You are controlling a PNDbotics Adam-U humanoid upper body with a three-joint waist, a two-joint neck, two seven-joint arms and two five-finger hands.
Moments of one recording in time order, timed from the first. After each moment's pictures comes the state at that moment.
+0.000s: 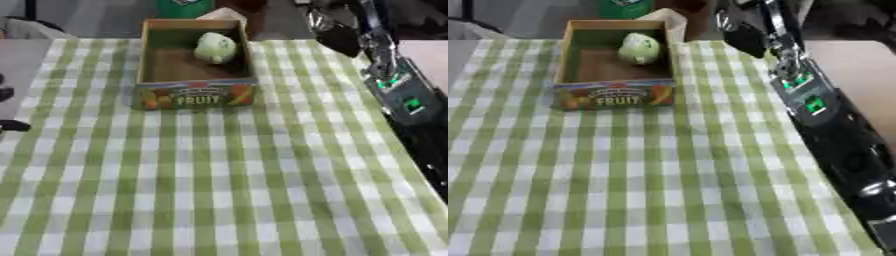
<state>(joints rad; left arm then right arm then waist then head) -0.30 0.26 -0.01 -1.88 0.17 0.06 -0.07 -0.61 -0.61 0.08 -1.52 0.10 -0.08 -0.27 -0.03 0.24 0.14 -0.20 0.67</state>
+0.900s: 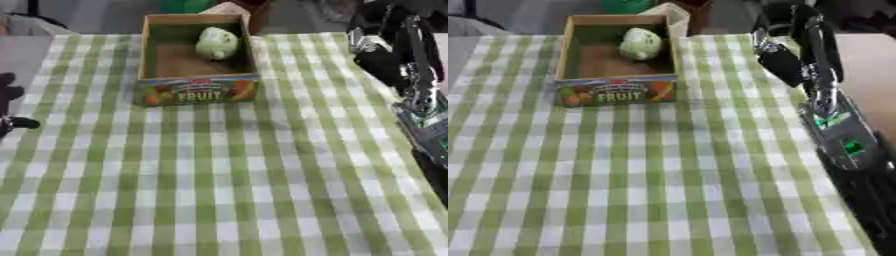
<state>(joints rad) -0.28 0.26 0.00 -1.87 0.17 0.06 -0.06 -0.46 -0.57 0.04 -1.66 0.02 -0.07 -0.31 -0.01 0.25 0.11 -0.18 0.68</state>
